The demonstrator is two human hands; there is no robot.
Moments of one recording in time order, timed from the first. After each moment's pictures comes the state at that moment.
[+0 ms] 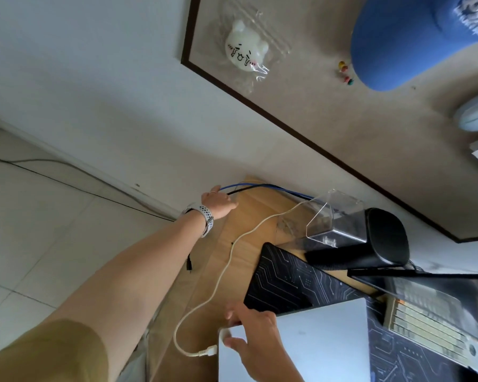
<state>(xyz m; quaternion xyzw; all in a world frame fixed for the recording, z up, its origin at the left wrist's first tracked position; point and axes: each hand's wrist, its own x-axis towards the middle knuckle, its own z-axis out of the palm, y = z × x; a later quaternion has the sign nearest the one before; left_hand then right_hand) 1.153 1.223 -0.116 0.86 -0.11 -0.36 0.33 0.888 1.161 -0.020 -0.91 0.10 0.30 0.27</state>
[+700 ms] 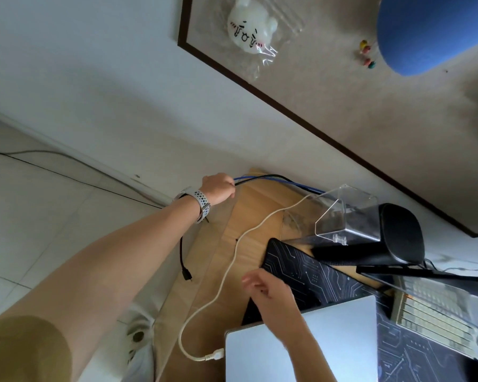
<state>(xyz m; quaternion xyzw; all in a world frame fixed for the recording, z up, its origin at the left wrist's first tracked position) 1.175 1.231 -0.100 0.84 -0.10 -0.32 0.42 0.937 1.141 -0.022 -0.85 0.23 0.24 0.40</state>
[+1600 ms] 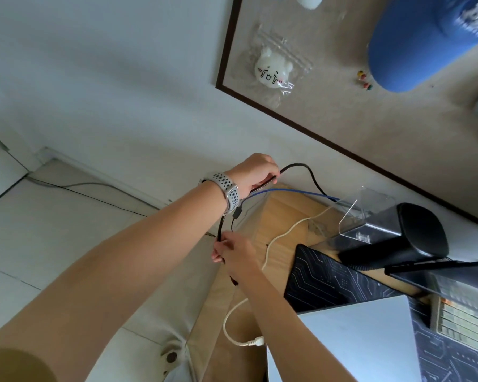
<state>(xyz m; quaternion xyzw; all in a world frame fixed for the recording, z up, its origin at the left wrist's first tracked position) 1.158 1.275 0.031 0.68 -0.07 -0.35 0.64 1.014 1.256 -0.051 -0.79 0.21 0.18 0.54</state>
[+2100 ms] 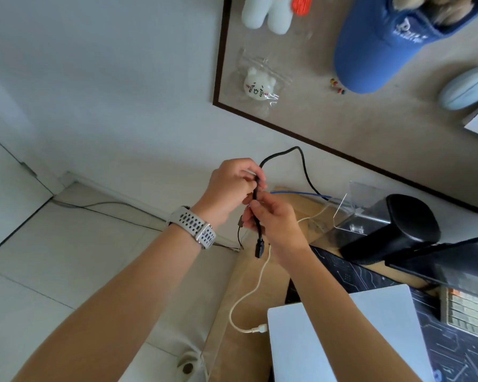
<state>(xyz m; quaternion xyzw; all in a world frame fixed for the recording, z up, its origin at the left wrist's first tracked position) 1.073 1.327 0.085 0.73 -0.10 -0.15 0.66 1.003 1.221 0.067 -0.70 0.13 0.04 0.70</state>
